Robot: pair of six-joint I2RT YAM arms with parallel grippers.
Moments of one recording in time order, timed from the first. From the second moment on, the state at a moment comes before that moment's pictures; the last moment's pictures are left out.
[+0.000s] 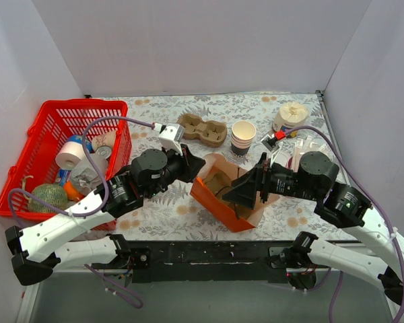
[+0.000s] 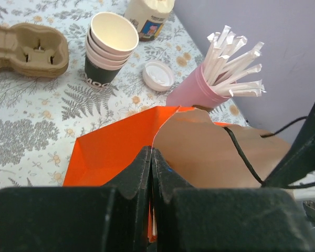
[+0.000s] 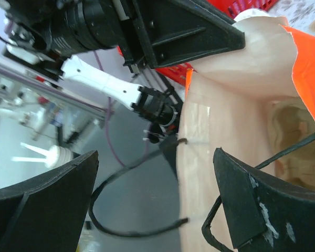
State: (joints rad) left arm -1.03 0.99 1.08 -0.34 -0.30 -0.56; right arm 0.93 0.74 1.05 -0.47 -0.38 0.74
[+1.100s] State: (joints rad) left arm -1.03 0.58 0.68 -0.22 -0.32 -0.68; right arm 0.95 0.77 0.78 -0.10 -0.86 0.46
